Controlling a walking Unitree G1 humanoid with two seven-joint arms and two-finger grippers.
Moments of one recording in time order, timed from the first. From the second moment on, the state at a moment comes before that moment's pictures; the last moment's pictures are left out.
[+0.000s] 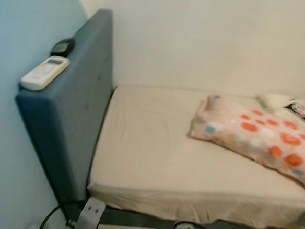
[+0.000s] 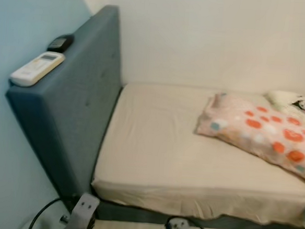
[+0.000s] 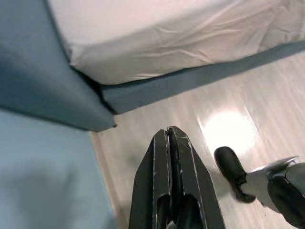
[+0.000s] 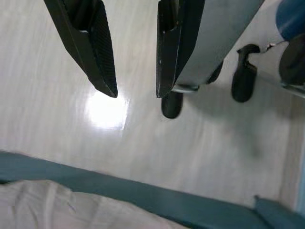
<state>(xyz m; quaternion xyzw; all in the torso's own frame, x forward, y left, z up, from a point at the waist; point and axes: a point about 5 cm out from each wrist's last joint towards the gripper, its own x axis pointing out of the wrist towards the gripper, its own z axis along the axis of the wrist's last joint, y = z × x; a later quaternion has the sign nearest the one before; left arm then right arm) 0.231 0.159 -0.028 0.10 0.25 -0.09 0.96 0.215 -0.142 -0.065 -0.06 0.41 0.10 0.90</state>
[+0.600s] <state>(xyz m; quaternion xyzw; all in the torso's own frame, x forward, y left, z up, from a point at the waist) 0.234 0.168 -0.025 0.08 0.25 -0.05 0.96 0.218 -0.138 -0.063 -0.05 0.39 0.11 0.91</state>
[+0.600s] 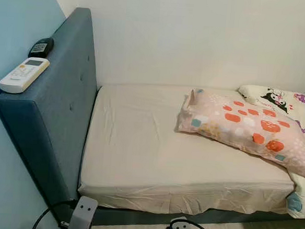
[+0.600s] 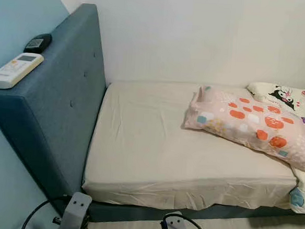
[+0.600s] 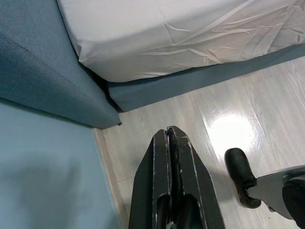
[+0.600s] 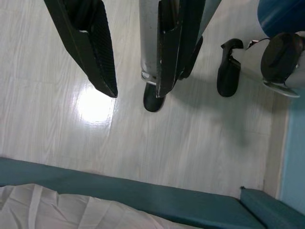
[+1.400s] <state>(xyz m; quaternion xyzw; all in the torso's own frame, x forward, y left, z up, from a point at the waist) 0.236 0.164 -0.020 0.06 0.22 -0.05 0.97 0.223 -0.138 -0.058 -0.05 0.37 0.11 0.92</state>
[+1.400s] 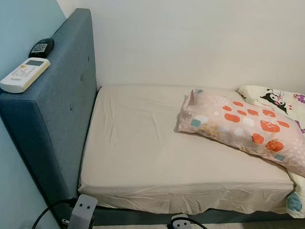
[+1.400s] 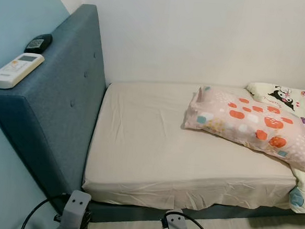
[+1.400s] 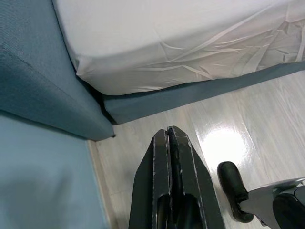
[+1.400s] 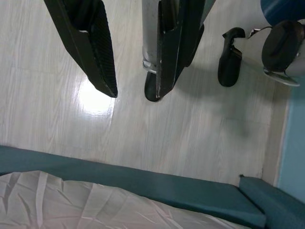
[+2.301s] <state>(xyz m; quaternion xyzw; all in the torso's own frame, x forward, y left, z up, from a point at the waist) 0.239 0.162 -0.018 0.06 0.21 -0.06 0.97 0.224 -0.139 -0.058 -0.05 0.37 0.10 0.92</state>
